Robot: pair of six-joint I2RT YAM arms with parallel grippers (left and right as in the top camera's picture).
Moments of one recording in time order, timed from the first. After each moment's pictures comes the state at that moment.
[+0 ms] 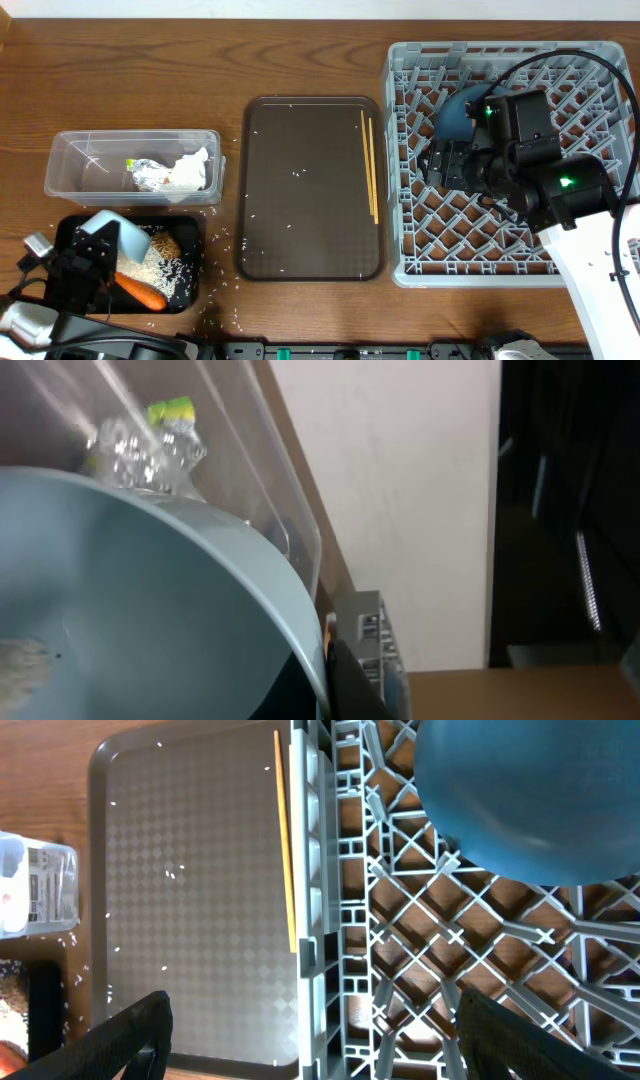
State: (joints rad) left arm 1.29 1.39 0.68 -0.98 1.39 0.33; right arm 0.27 1.28 1.34 -1.08 -0.11 0.41
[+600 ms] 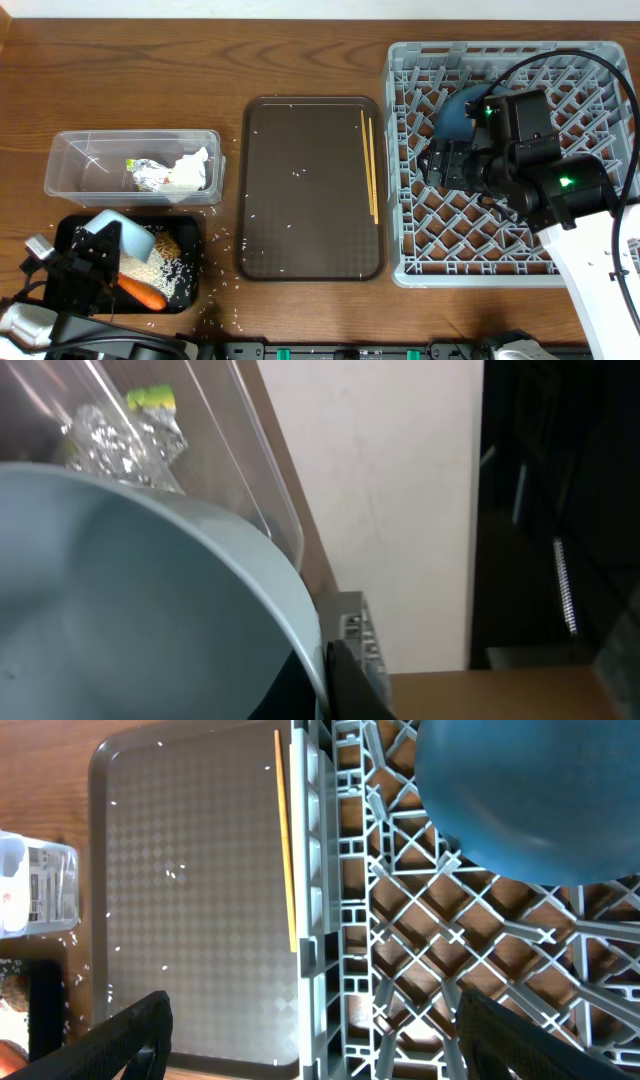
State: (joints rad) left arm 1.30 1.39 0.68 -1.03 1.42 0.39; right arm 0.27 1.28 1.34 -1.08 -0.11 0.41
